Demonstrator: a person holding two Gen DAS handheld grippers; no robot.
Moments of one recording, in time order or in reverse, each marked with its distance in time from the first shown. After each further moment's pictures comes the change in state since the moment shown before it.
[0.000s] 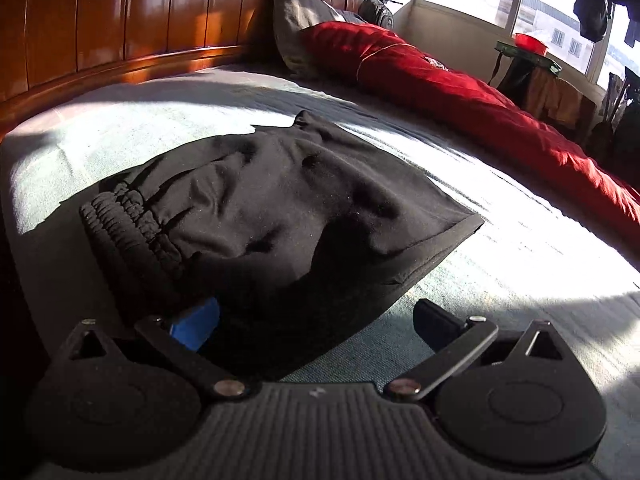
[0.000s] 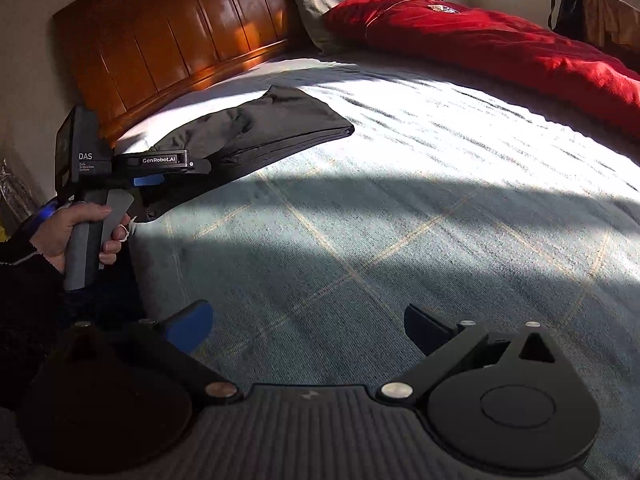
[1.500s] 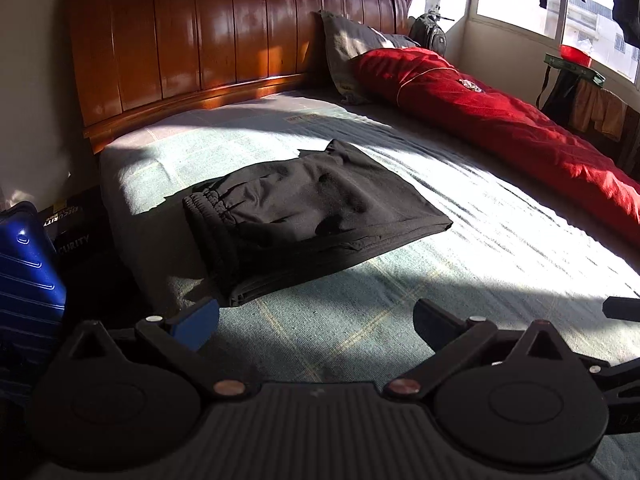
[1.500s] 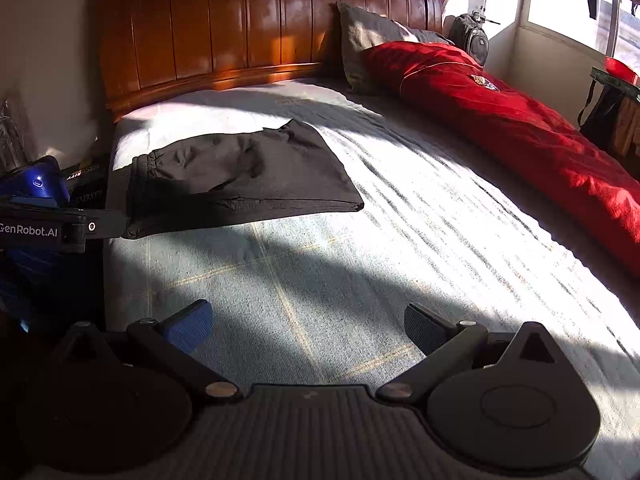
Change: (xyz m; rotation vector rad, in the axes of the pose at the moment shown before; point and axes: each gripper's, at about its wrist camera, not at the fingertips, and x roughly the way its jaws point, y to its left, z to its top) left arm -0.145 -0.105 -0.026 -0.051 -0.018 0.270; right arm 0.011 0.025 0.073 -0.290 -0.045 -0.100
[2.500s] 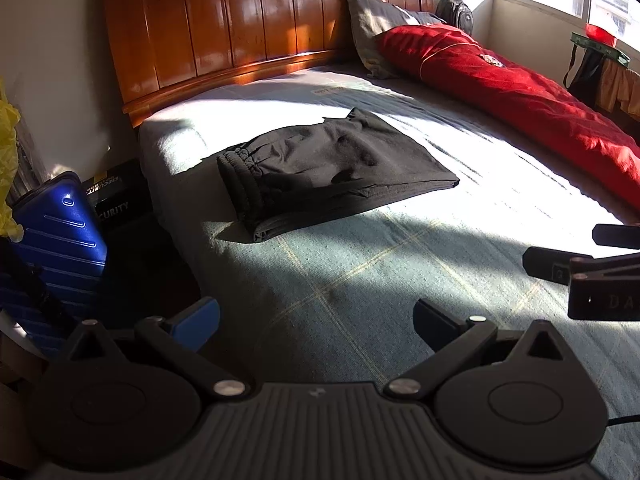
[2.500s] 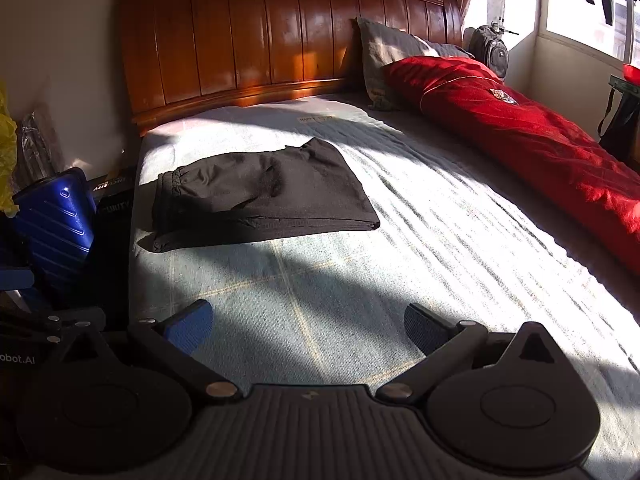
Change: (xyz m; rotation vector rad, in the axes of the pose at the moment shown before) left arm -0.047 -0.023 -0.035 -0.015 0.063 0.117; right arm -0.014 -0.010 0.007 0.000 -0.042 0.094
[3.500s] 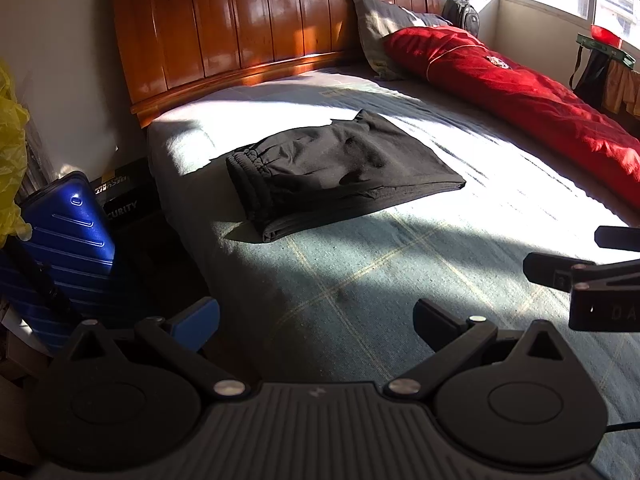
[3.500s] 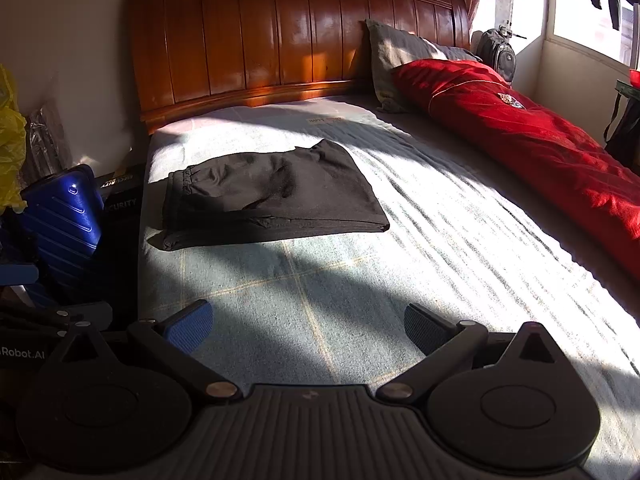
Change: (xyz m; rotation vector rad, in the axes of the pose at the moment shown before) left arm -0.003 0.002 0.000 -0.006 -0.003 0.017; right arm -0.005 0.008 -0.001 -0.017 0.000 0.016
